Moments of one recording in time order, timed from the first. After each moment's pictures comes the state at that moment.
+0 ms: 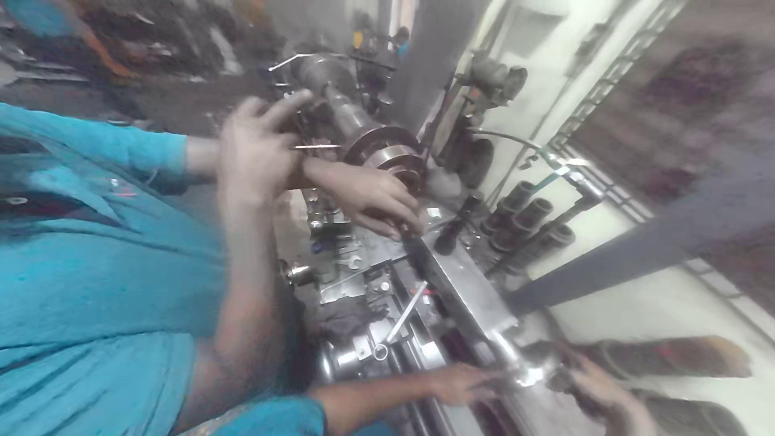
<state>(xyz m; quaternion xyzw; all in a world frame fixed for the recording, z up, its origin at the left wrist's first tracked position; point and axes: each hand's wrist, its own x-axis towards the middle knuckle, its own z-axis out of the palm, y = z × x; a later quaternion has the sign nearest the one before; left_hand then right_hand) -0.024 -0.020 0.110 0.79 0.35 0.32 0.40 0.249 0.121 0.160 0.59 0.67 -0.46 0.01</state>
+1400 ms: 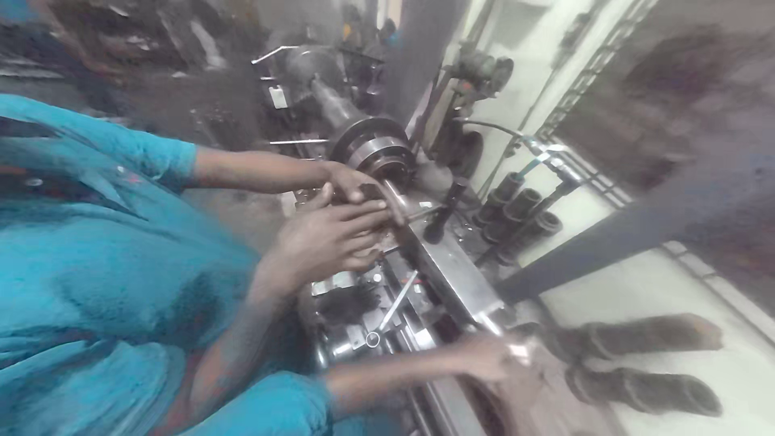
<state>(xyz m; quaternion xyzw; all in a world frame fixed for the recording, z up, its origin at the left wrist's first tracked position) 0.032 0.025 0.135 0.74 0.48 0.16 0.44 0.237 0.045 -0.030 0.57 0.78 0.16 -0.21</state>
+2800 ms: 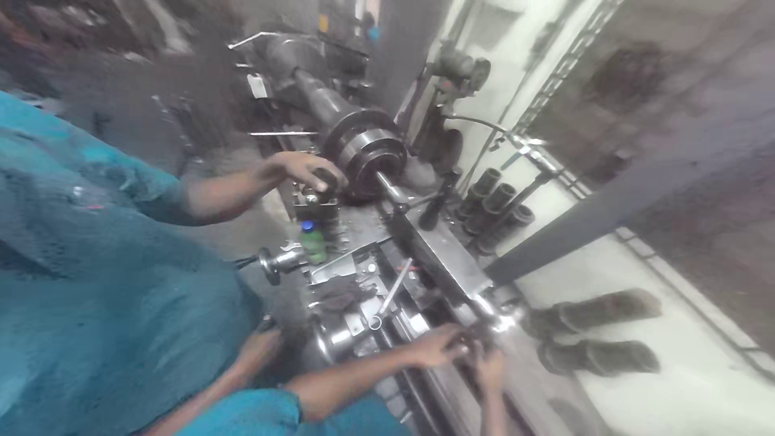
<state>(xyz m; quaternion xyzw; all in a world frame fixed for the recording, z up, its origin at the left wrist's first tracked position) -0.014 -0.040 0.032 0.70 0.43 0.31 0.48 0.183 -0.020 0.022 0.65 0.70 -0.15 -0.26</state>
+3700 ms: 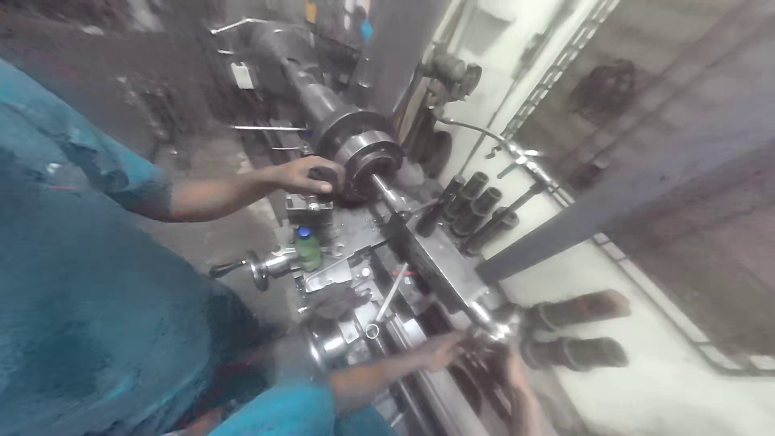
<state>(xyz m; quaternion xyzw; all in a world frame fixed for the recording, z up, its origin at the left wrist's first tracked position) 0.012 -0.014 -0.022 0.71 0.36 0.36 0.48 0.177 -0.006 0.108 0.65 0.43 -0.55 -0.30</state>
